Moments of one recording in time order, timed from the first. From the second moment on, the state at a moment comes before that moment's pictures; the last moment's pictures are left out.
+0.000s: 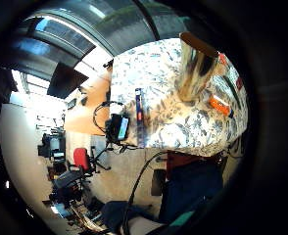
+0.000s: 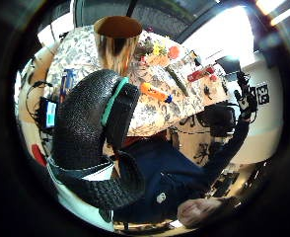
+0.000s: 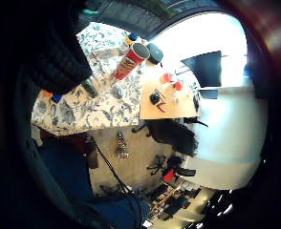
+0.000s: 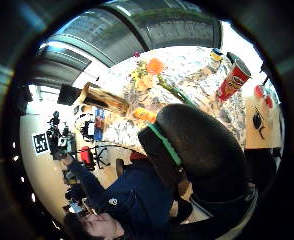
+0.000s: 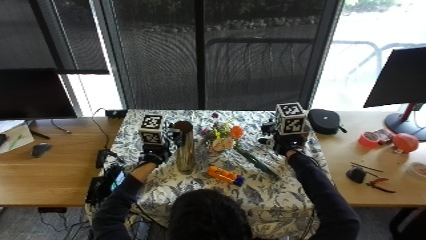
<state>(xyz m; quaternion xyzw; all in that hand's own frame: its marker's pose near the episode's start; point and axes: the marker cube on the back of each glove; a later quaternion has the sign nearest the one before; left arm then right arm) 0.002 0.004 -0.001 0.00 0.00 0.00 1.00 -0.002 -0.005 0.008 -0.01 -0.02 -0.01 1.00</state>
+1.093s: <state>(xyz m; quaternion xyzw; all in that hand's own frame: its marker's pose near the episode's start) 0.030 0.015 0.011 0.00 -0.03 0.04 1.00 0.053 -0.067 0.078 -0.09 -0.17 0.17 0.97</state>
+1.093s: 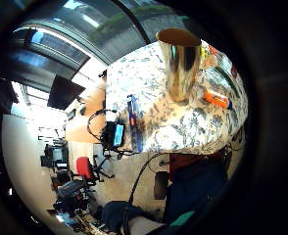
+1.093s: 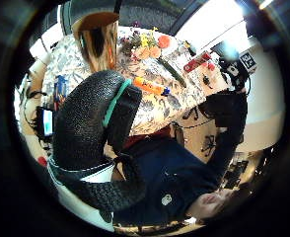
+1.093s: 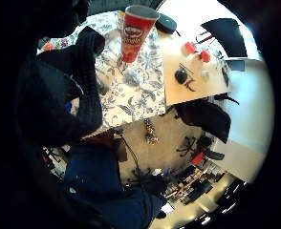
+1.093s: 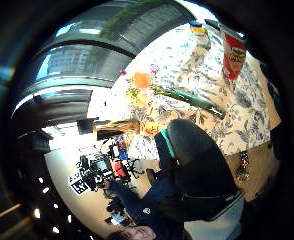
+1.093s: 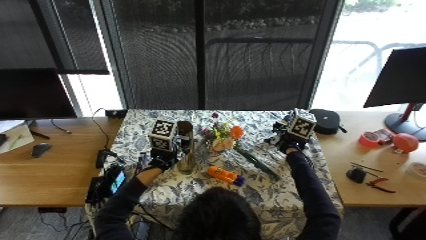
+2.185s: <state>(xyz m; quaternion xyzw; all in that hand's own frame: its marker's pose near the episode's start) 0.030 0.019 0.031 -0.02 -0.05 0.05 1.00 0.021 -0.125 0.277 -0.08 -0.17 0.27 0.94</state>
